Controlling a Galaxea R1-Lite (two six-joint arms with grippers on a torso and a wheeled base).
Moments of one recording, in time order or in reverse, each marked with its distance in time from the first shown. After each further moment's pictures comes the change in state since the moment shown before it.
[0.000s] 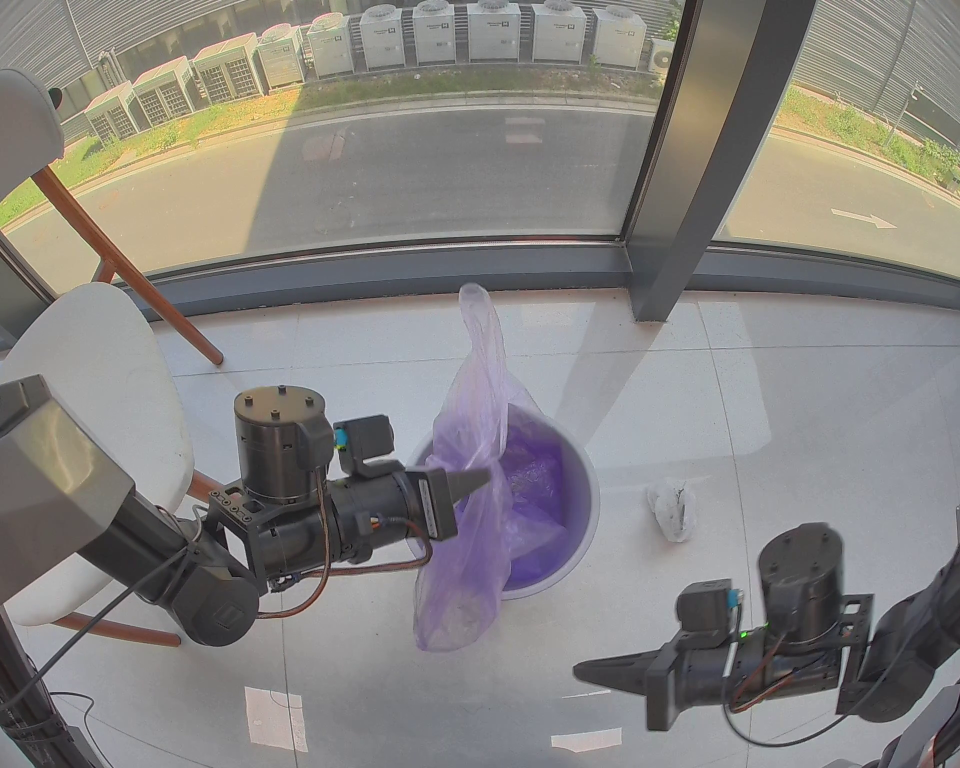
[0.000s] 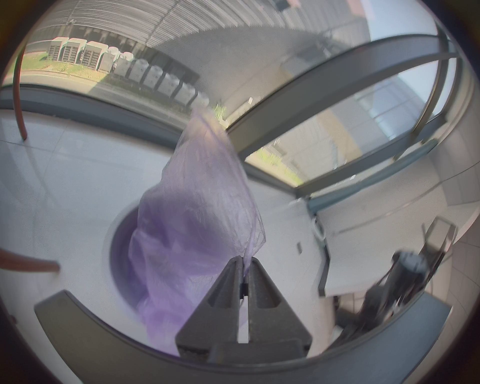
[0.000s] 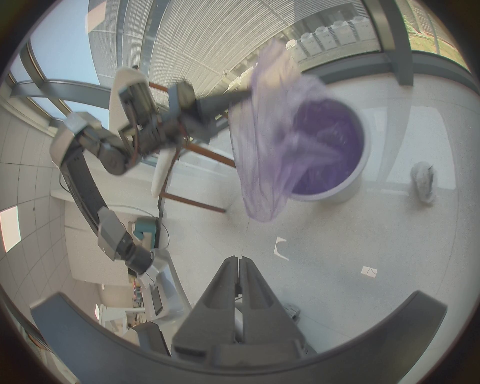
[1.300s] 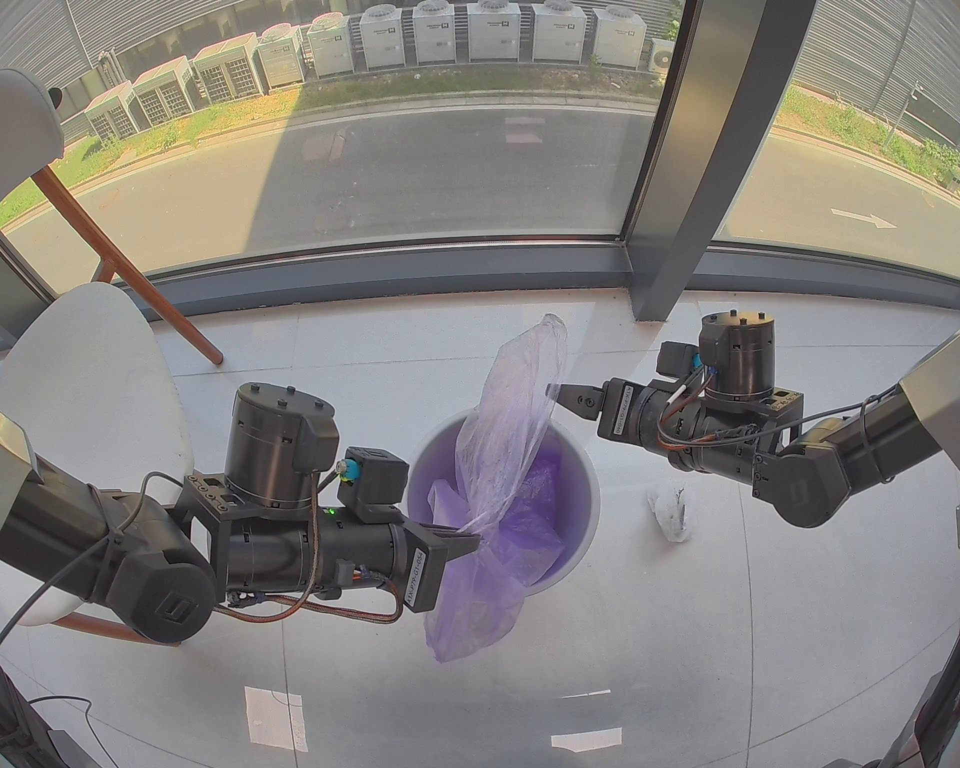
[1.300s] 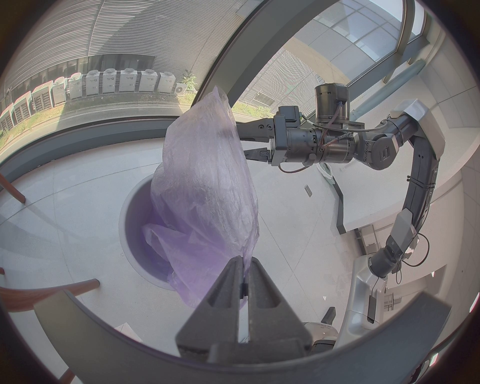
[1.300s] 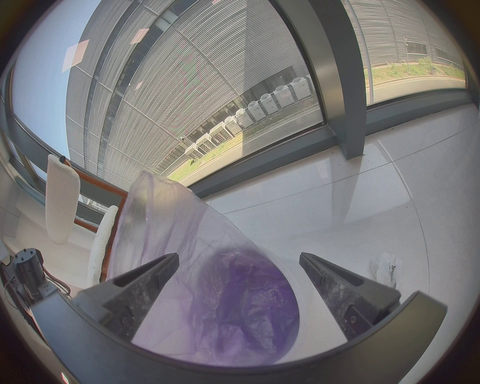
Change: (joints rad) left arm -0.056 -0.170 -0.034 0.502 0.018 0.397; right arm -0.288 0.242 -0.767 0.268 -0.209 0.051
